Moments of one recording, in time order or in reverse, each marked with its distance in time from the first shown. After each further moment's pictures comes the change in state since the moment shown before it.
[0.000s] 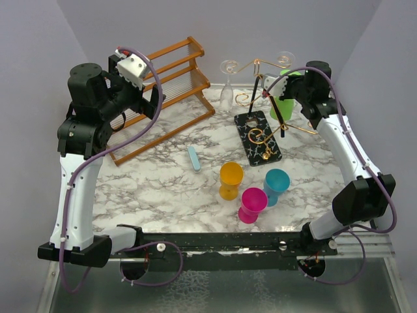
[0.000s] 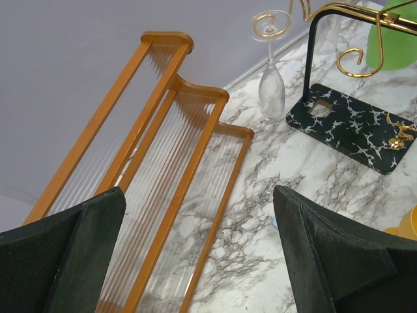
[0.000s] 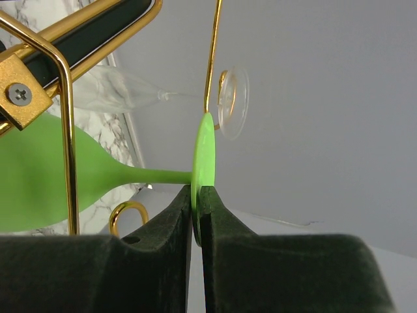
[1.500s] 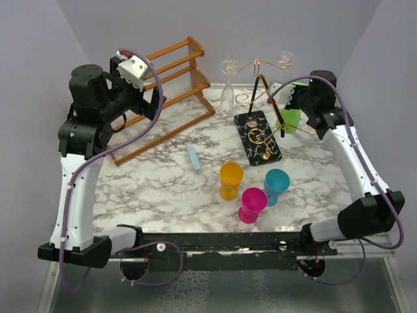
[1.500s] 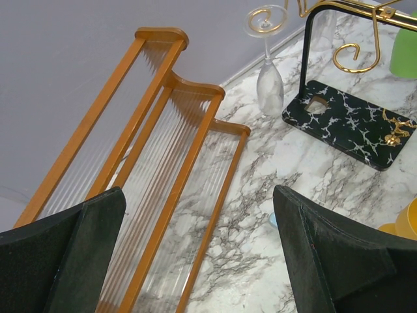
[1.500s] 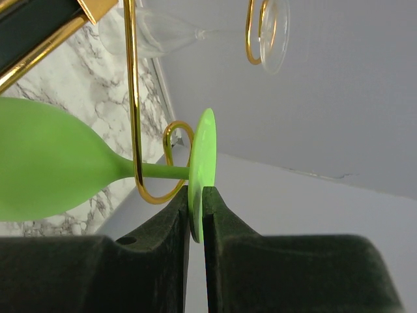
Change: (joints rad) left arm 0.001 -0.006 -0.021 0.002 0.011 0.000; right arm 0.000 -0.127 -0.079 -0.134 0.110 0.086
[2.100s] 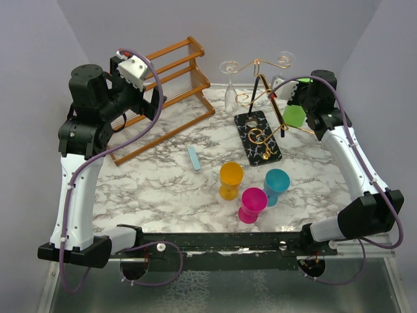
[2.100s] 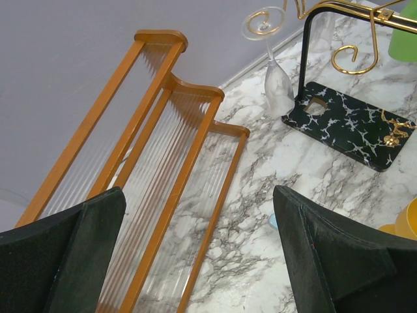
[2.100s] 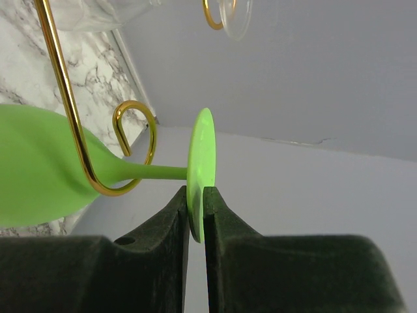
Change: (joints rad) left arm 0.000 0.000 0.000 0.005 0.006 0.000; right arm 0.000 -0.002 -0.040 0.121 0.136 0.004
